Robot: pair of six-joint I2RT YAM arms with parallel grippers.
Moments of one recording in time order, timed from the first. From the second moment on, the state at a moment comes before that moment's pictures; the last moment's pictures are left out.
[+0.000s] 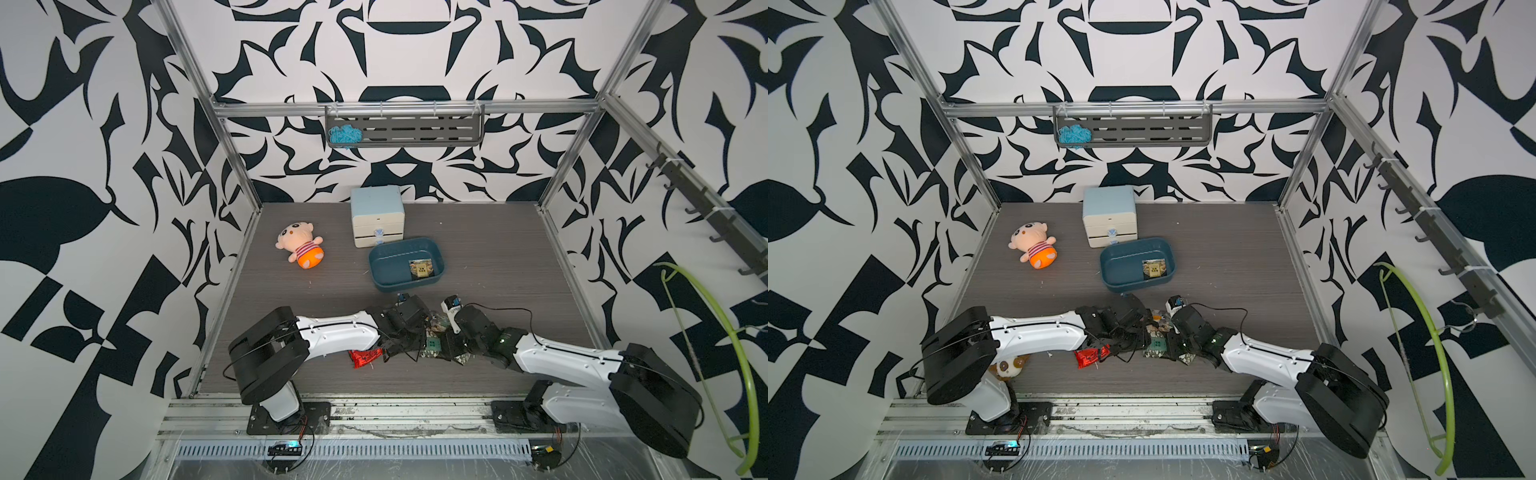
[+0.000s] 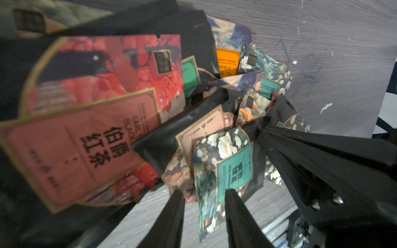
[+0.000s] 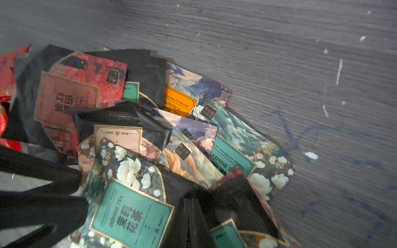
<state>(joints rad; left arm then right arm) -1.08 1.63 0.91 -0.32 0.09 -1.07 0.79 1.21 0.40 -0.11 0.00 0.47</state>
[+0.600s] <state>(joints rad) -1.08 1.67 0.93 -0.31 0.08 -1.07 0.79 1.21 0.40 -0.11 0.00 0.48</state>
